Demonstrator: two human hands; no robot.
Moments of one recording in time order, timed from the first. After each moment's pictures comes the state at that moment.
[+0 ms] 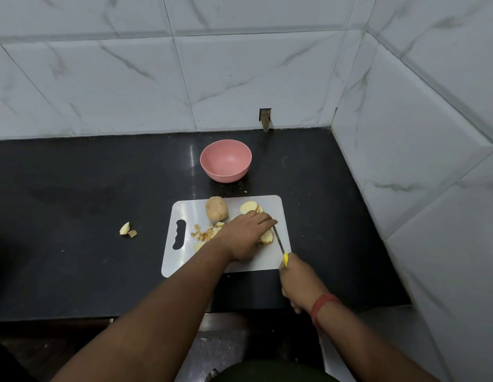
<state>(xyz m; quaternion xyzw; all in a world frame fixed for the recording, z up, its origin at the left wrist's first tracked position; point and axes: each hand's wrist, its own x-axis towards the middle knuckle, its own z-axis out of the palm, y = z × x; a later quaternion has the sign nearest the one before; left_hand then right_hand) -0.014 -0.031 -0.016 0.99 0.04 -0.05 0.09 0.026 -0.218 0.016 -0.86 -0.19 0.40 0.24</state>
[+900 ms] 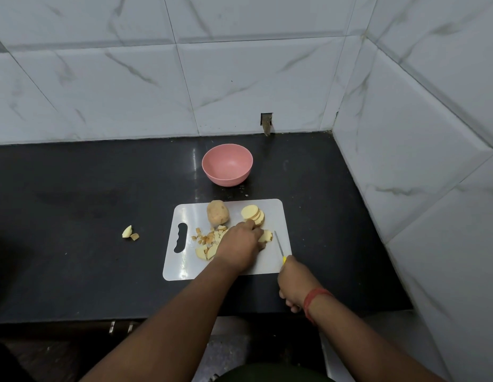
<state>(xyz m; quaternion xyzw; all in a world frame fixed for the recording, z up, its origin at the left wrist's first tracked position) -0.022 -0.049 -0.034 0.98 0.19 0.01 0.09 0.029 -0.206 0.030 -0.85 -0.16 0.45 0.22</state>
